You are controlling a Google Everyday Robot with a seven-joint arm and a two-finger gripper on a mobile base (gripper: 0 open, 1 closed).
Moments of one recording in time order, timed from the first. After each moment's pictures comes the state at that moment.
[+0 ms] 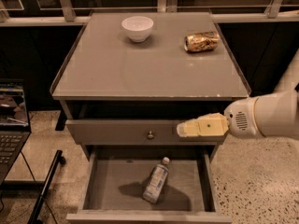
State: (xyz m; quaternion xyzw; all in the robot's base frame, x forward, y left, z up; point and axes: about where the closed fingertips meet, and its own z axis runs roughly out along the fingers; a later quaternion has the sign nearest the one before) arm 0.454 -0.159 0.833 -0.17 0.90 0.24 0.31
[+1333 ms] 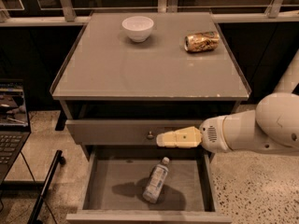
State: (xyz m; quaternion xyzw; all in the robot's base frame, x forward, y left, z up) arm 0.454 -0.110 0.762 -0.10 0.92 0.30 0.24
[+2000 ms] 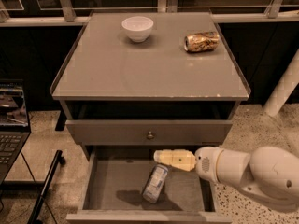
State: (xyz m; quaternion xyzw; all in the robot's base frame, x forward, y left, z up) arm 0.444 -0.102 0.699 -0.04 0.88 0.34 0.33
